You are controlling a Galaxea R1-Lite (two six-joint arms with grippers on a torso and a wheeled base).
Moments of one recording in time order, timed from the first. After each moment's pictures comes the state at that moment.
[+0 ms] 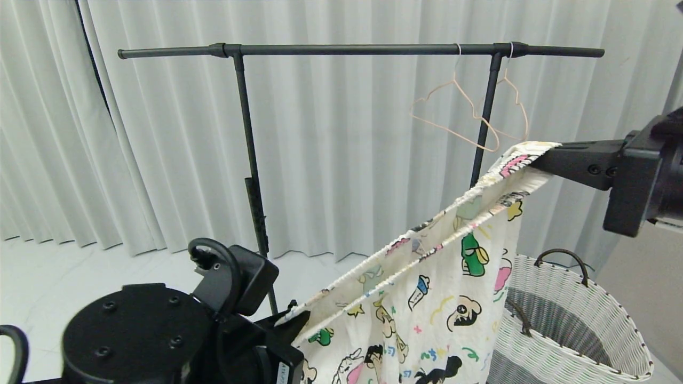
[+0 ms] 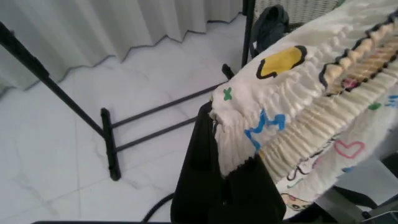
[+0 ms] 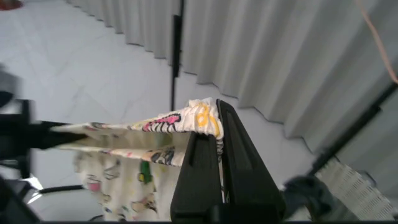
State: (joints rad) left arm -0.95 1.40 -0.50 -0.41 0.40 -0.16; right arm 0.92 1.26 -1.15 0.04 -0.20 0.05
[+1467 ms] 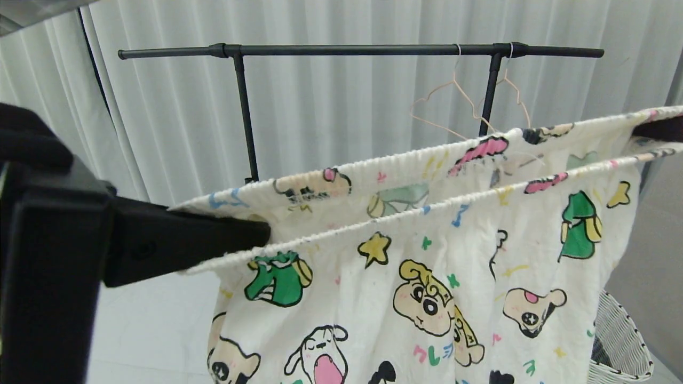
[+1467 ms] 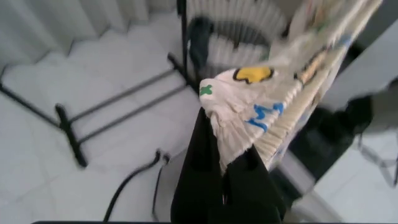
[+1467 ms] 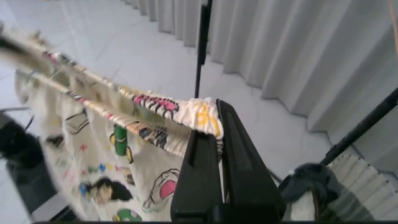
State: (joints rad) left arm -1.10 1.35 -1.59 0.82 0.27 -0.32; right arm 0.71 1.14 -1.40 0.47 0.15 0.05
